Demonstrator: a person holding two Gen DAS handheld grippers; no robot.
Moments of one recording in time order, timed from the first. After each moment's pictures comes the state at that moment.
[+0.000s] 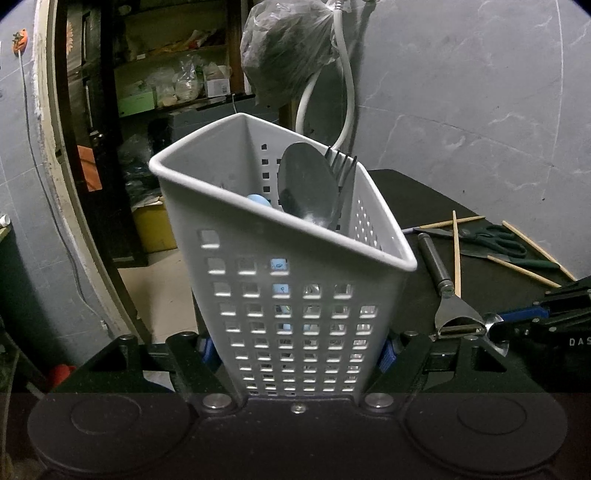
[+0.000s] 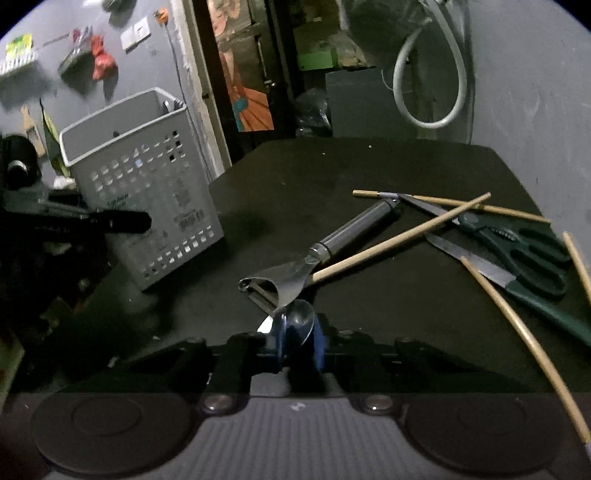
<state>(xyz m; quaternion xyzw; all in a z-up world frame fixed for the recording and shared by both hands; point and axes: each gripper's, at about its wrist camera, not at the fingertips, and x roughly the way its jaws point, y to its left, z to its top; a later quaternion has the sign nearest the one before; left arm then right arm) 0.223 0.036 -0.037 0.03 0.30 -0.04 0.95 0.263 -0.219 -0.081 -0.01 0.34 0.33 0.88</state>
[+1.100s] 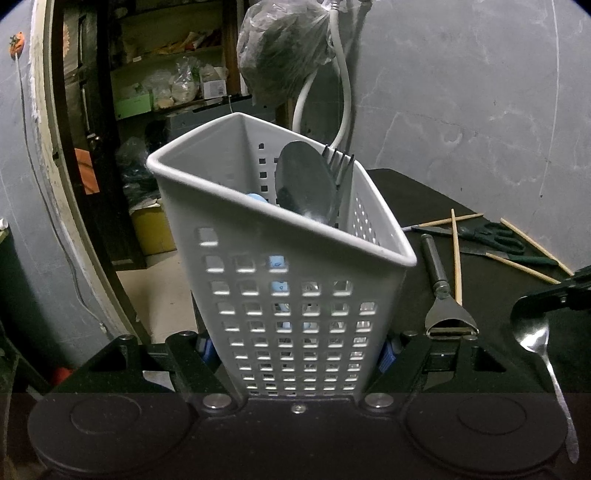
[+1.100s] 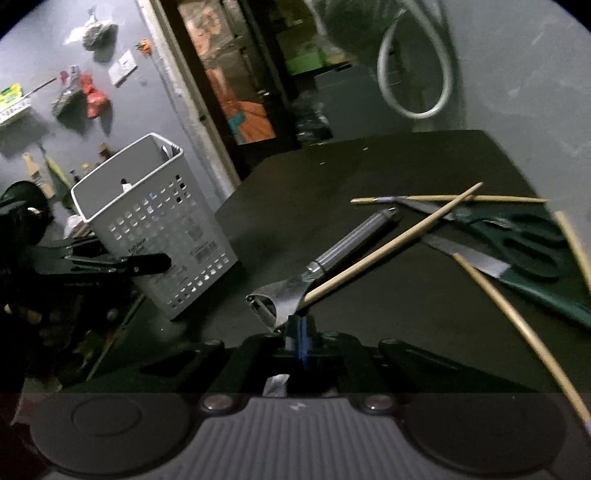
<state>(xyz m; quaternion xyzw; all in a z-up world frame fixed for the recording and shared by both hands) 0.222 0.034 -0.039 0.03 0.30 -0.04 0.95 0.250 -0.232 -0.051 0.05 0.36 0.31 0.88</state>
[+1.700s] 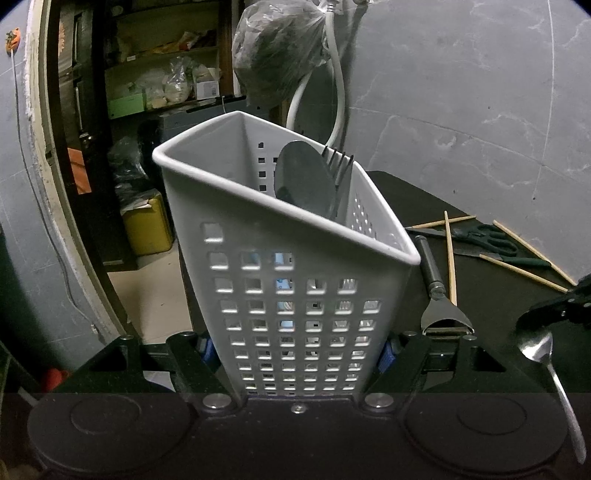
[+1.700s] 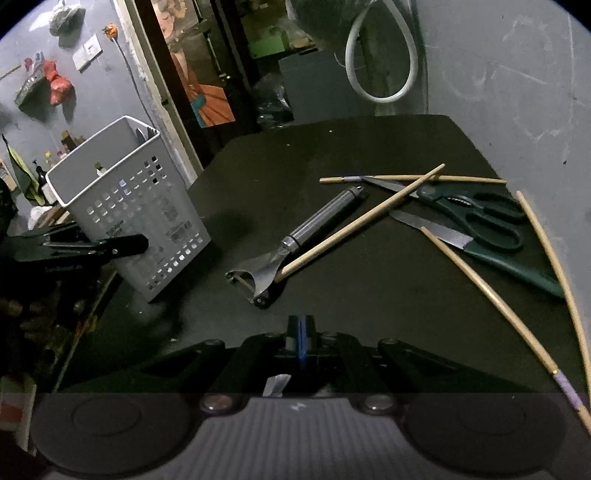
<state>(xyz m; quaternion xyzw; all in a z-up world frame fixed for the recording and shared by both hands) 0.223 0.044 -0.039 0.02 0.30 -0.06 0.95 0.240 -0.223 -0.049 0.01 0.40 0.25 0.88</state>
